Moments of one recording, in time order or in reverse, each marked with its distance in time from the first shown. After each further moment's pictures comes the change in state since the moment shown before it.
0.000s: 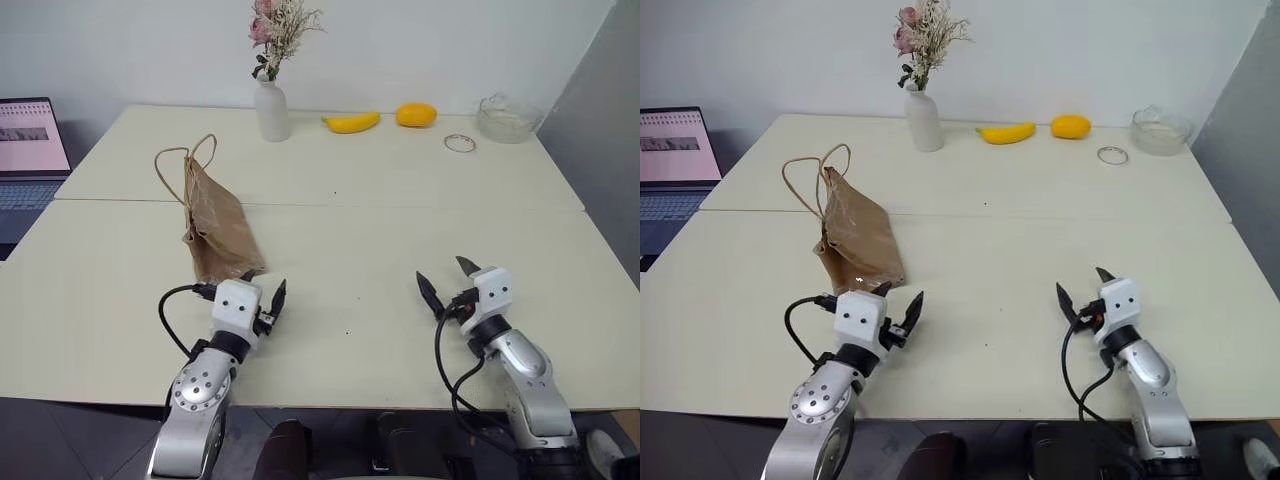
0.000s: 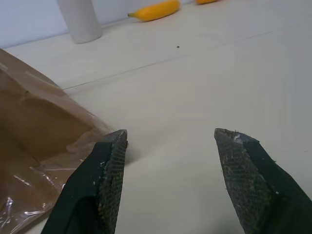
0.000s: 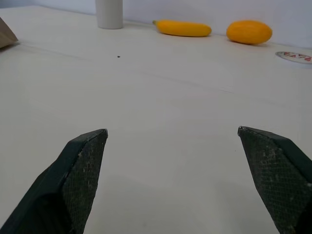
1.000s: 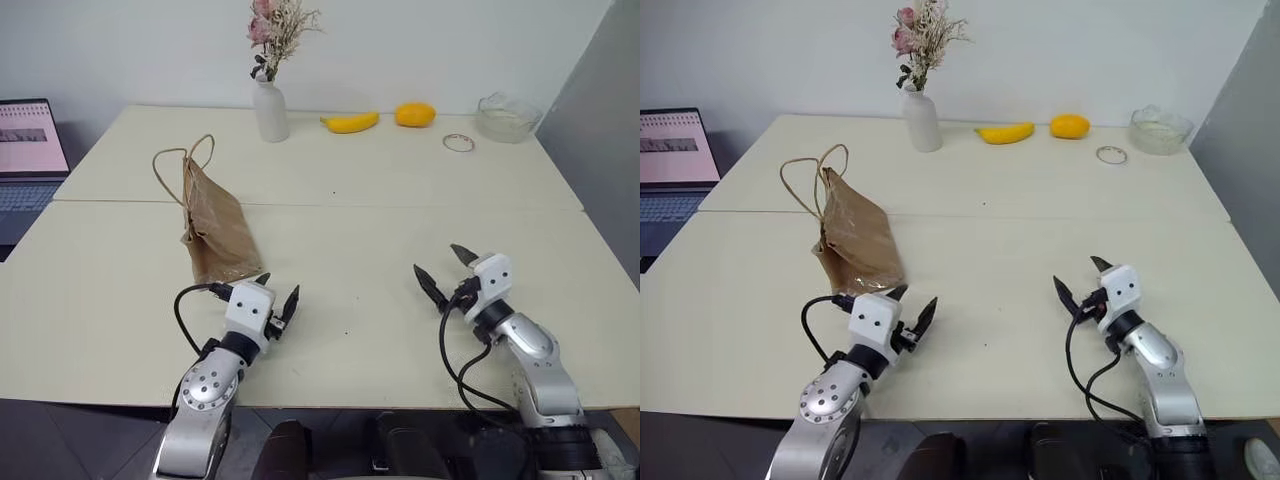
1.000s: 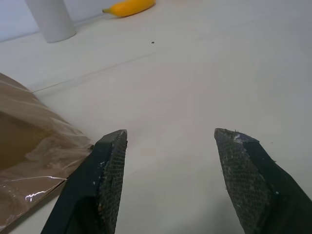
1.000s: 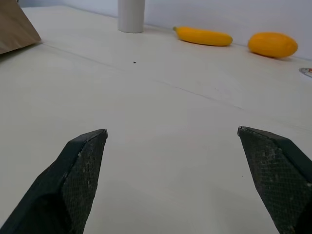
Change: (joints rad) left arm 0.010 0.011 -0.024 -0.055 0.019 0.058 -0.026; right arm -0.088 -0.079 -0.002 0.066 0.035 0.001 0.138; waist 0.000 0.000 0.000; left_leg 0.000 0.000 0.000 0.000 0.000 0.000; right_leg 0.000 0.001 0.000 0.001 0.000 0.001
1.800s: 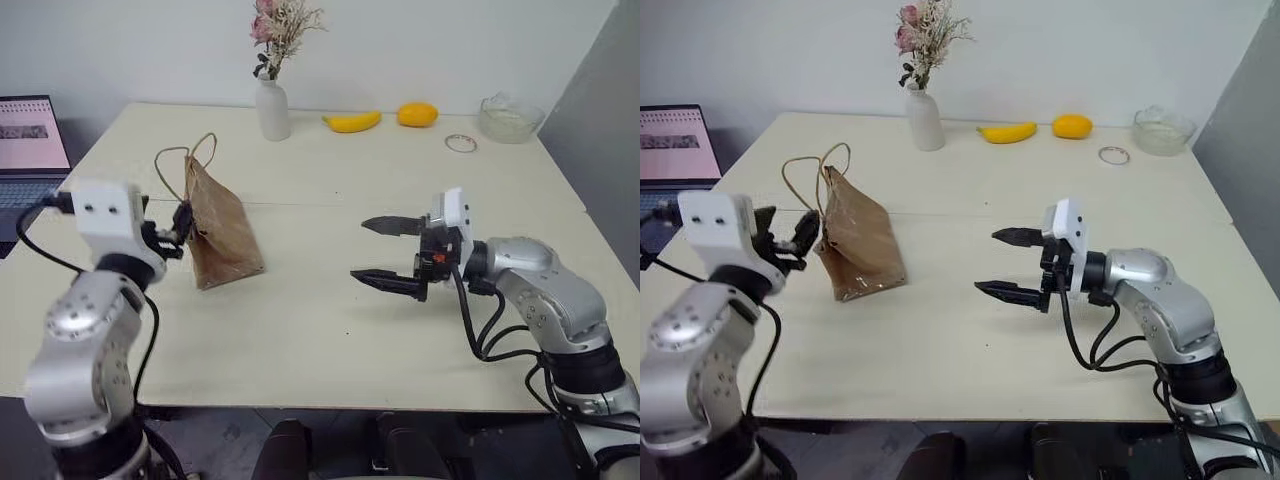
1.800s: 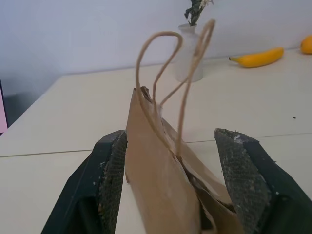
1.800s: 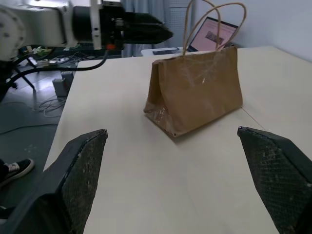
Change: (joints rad) left arm -0.495 0.241 0.509 -0.119 -0.292 0.724 0.049; right arm -0.464 -0.225 0.194 -0.228 0.397 0.562 0.458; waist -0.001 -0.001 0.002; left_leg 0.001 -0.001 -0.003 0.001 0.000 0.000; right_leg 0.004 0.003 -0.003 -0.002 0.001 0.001
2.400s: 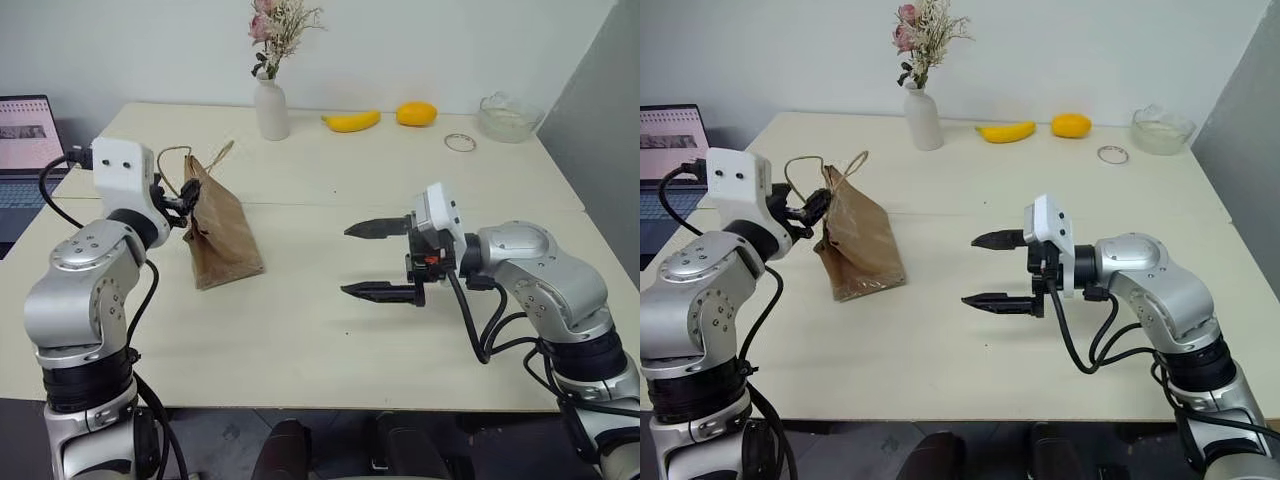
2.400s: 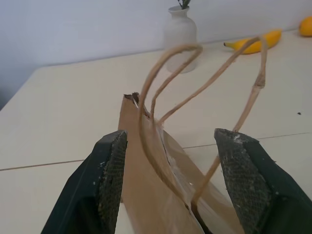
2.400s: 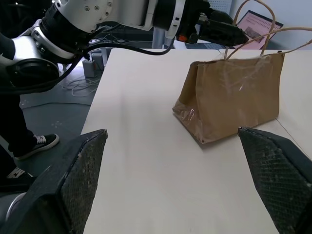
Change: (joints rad) left arm -0.172 0.100 -0.110 0.252 0.015 -0.038 -0.027; right arm -0.062 -0.024 0.030 -0.039 0.003 0.037 0.084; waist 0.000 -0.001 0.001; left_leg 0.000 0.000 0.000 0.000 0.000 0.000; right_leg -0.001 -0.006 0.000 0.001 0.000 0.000
